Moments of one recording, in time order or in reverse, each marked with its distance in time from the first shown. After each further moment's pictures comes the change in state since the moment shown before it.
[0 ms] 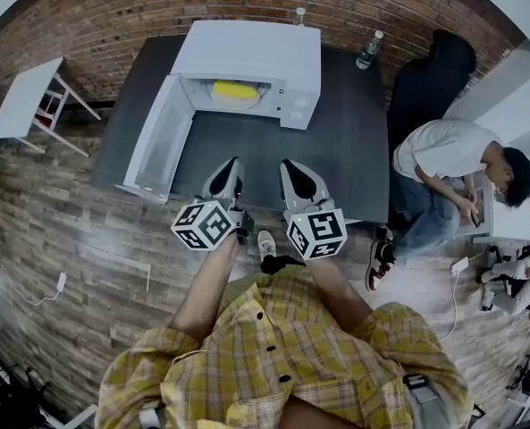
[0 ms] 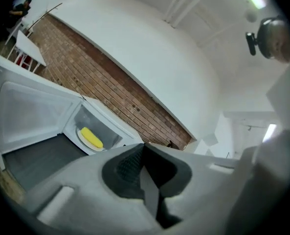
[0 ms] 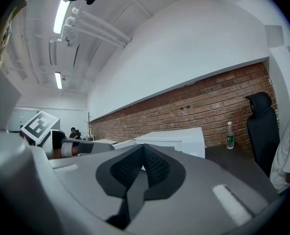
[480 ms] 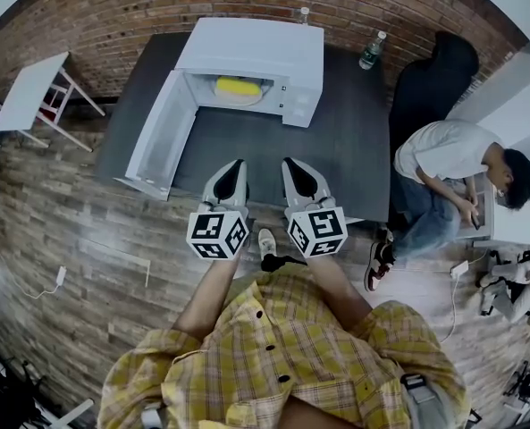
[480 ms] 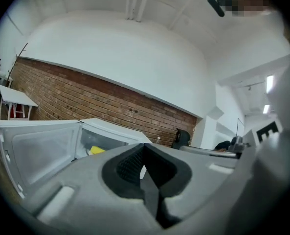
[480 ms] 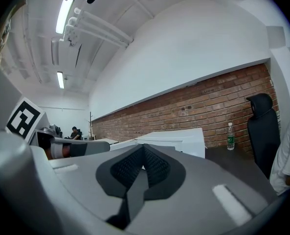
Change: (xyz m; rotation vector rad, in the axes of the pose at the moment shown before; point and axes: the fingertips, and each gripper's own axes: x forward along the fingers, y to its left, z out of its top) left arm -0.017 -0.025 -0.005 0.370 0.012 0.100; right arm -0.009 0.002 -0.001 -0.018 0.000 0.013
